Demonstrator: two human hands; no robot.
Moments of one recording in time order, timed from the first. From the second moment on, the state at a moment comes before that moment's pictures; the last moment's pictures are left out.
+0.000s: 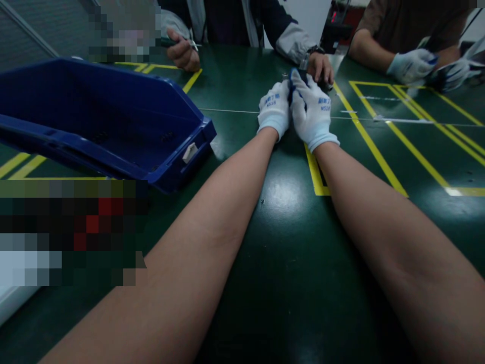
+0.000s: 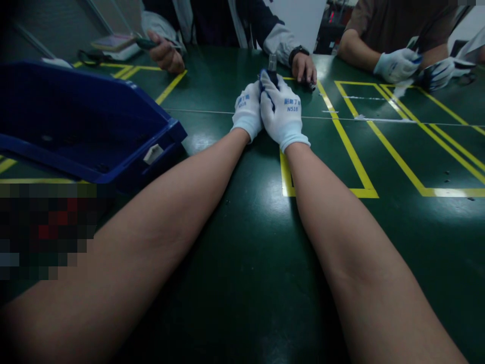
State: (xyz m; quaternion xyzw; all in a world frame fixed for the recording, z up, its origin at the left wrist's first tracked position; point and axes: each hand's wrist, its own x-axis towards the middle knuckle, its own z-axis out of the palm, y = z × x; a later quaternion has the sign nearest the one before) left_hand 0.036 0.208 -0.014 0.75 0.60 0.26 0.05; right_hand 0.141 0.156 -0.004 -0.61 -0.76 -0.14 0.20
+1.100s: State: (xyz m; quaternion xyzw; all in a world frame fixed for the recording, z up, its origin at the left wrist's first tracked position) left_hand 0.028 0.170 0.016 0.70 0.70 0.16 0.07; right_hand 0.140 0.154 -0.003 -0.58 -0.80 -0.11 0.09
